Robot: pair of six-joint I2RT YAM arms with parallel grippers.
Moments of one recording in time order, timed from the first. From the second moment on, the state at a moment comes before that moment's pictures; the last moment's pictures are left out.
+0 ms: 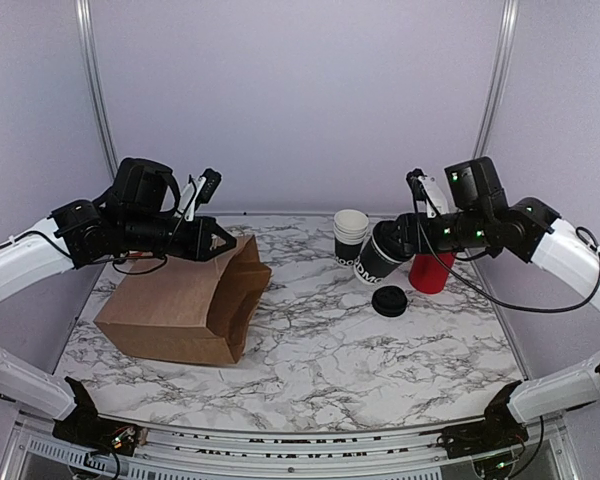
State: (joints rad) left arm -0.75 1.27 1.22 -0.50 0.18 -0.36; right arm 0.60 1.20 1.23 -0.69 -0.02 0.30
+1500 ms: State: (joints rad) left arm -0.85 1.28 1.38 -0.20 0.04 -0.62; right arm 0.94 1.60 1.70 -0.44 -0.15 0.41
